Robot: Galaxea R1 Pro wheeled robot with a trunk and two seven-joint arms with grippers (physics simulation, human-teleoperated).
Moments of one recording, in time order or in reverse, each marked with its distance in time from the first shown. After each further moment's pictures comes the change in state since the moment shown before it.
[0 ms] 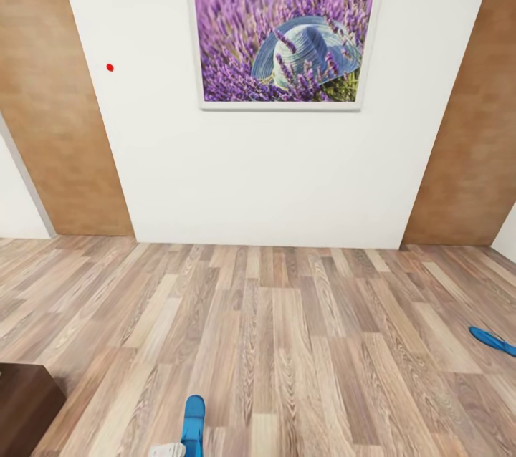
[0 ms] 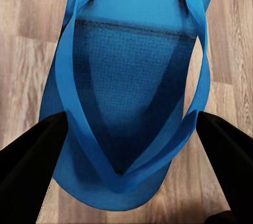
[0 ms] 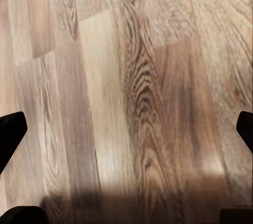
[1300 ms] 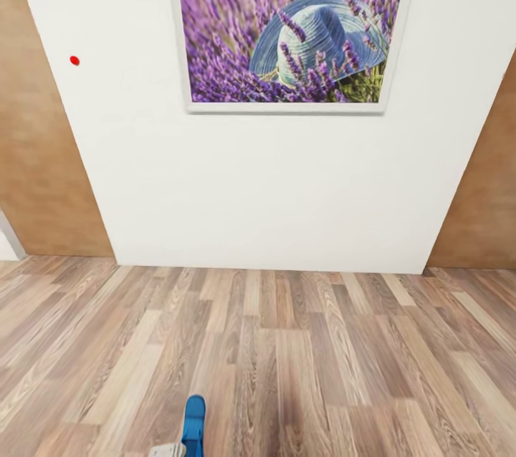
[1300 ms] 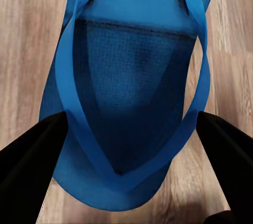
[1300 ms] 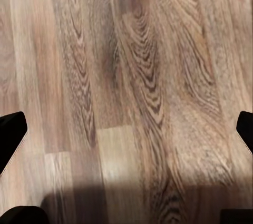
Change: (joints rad) left arm 0.000 -0.002 0.000 0.000 0.000 0.000 0.000; right arm 0.000 0.000 0.000 0.000 0.000 0.000 0.000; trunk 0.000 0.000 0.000
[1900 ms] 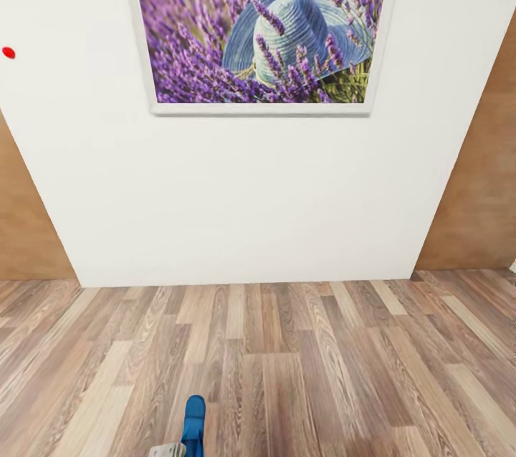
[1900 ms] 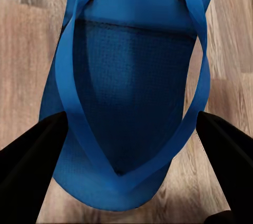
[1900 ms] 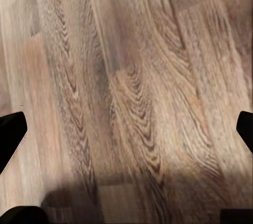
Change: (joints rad) left arm 0.000 0.000 0.000 0.000 0.000 0.000 0.000; right arm 0.000 0.000 0.000 0.000 0.000 0.000 0.000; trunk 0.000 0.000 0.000
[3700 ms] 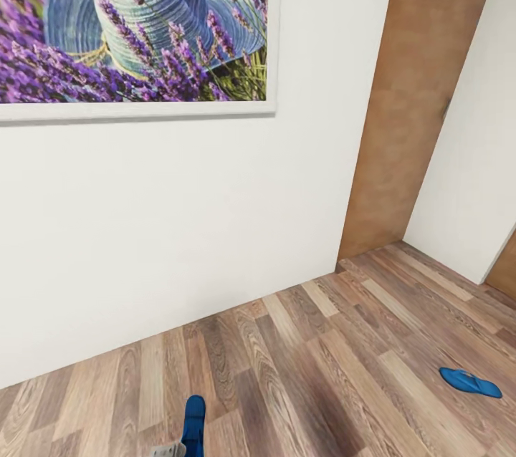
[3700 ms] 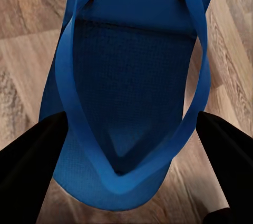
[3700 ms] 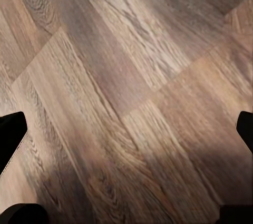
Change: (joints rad) left arm 0.000 0.000 0.000 0.000 0.001 0.002 0.000; right arm 0.000 0.002 0.000 0.000 0.000 0.000 0.000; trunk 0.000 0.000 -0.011
